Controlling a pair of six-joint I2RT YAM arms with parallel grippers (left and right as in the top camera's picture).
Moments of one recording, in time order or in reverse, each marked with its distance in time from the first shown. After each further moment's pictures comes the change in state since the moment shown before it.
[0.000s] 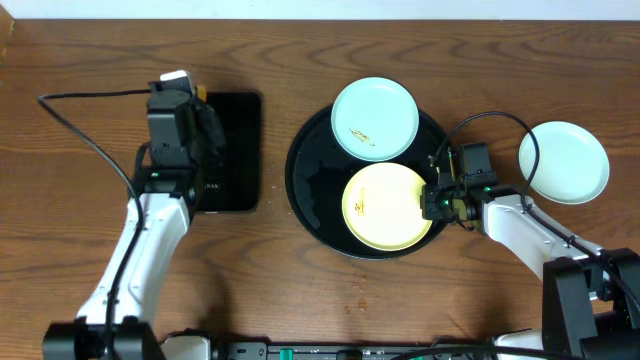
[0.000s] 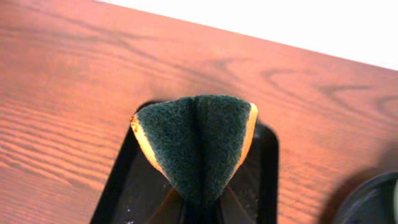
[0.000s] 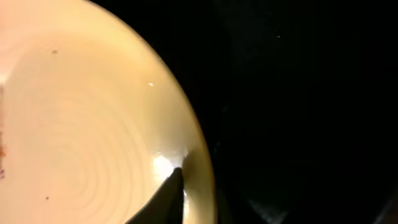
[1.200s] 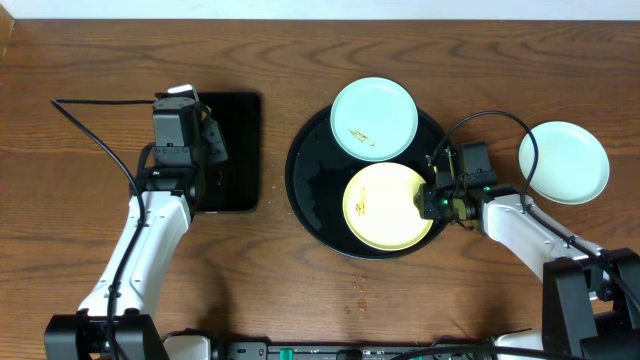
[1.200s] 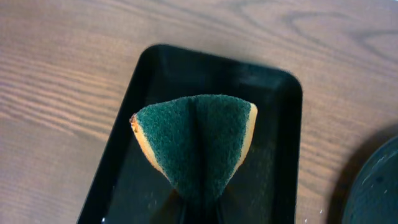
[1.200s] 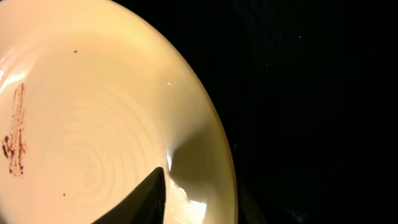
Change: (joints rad) left arm 0.000 0.024 0.000 -0.163 0.000 0.000; right arm 0.002 0.000 0.005 -0.001 -0.027 -0.015
